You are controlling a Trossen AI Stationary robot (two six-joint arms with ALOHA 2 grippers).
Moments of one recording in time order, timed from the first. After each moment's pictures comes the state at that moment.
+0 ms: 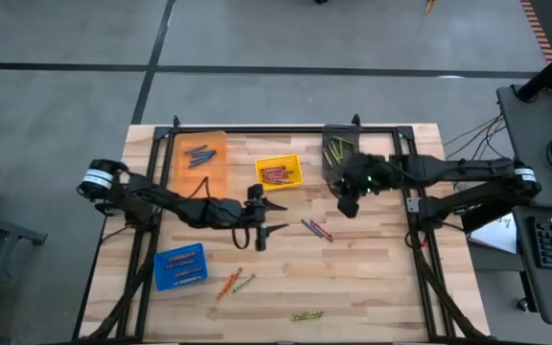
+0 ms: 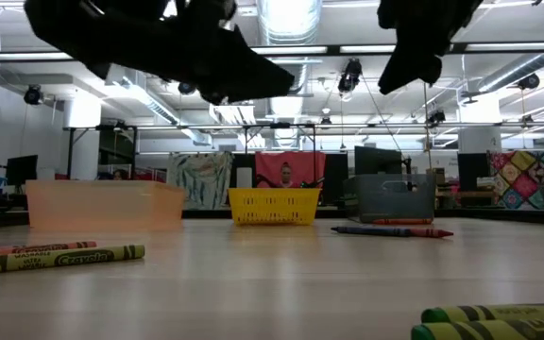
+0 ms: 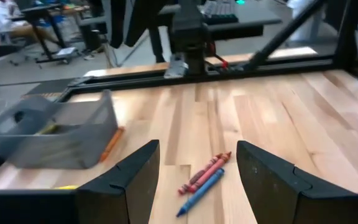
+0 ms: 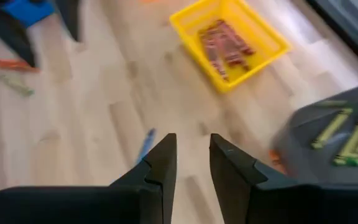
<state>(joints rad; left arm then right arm) -0.16 1.61 0.70 0.69 -0.27 0.07 -0.09 1.13 0.98 -0.67 0.10 0.30</state>
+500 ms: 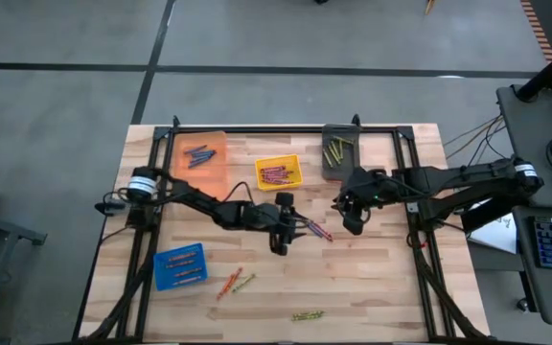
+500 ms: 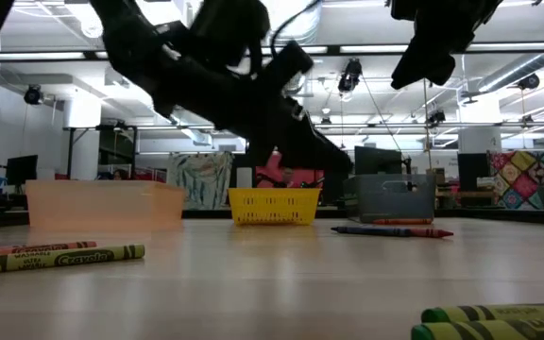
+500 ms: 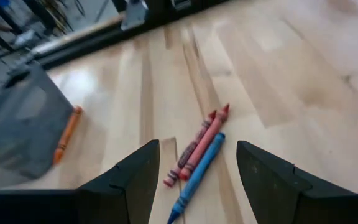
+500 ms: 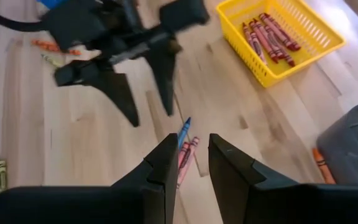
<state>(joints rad) -0.10 1.96 0.99 0.55 -0.14 0.28 0.06 1.08 0.89 -0.58 0.10 0.35</state>
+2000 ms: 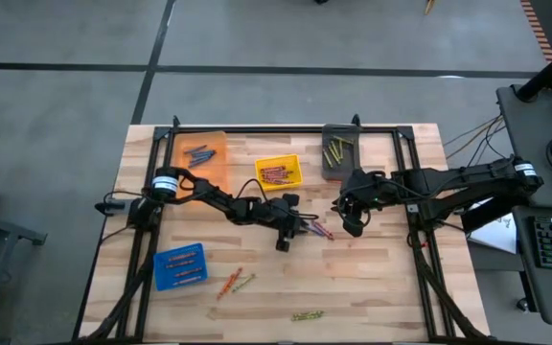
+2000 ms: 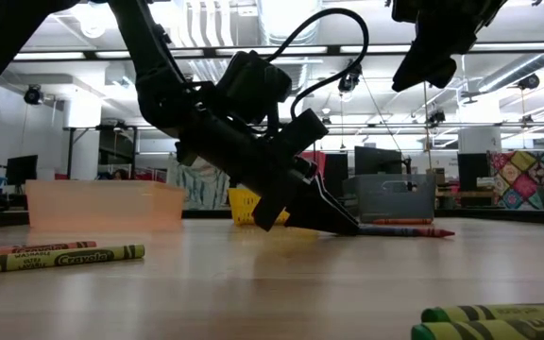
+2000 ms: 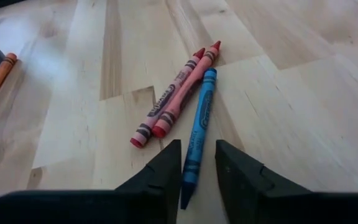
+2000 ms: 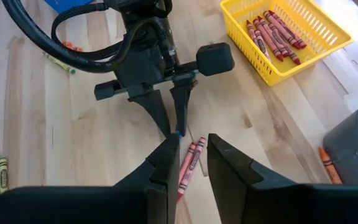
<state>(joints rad) -0.01 2.16 1.05 0.57 0.05 0.26 0.08 1.08 0.87 -0.56 0.11 0.36</state>
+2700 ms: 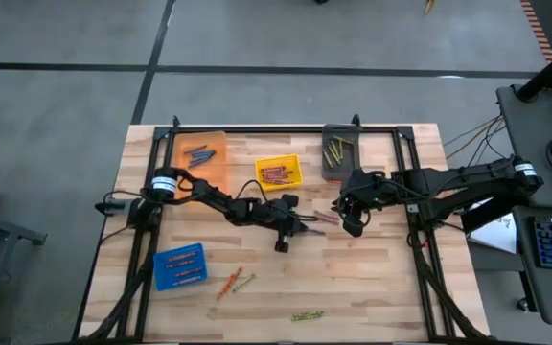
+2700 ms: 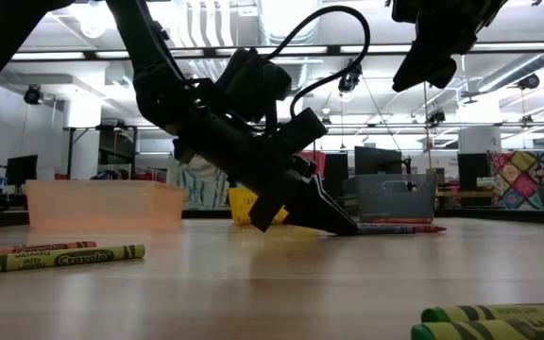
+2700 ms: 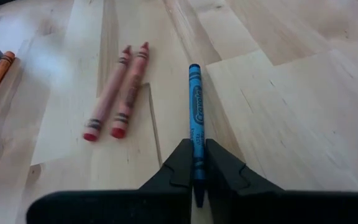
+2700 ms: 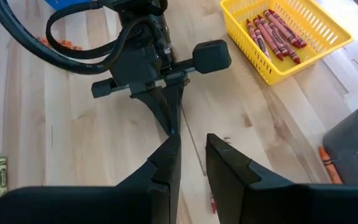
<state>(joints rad) -0.02 2.15 1.05 0.55 0.04 0.27 0.08 1.08 0.87 -0.56 0.11 0.36</state>
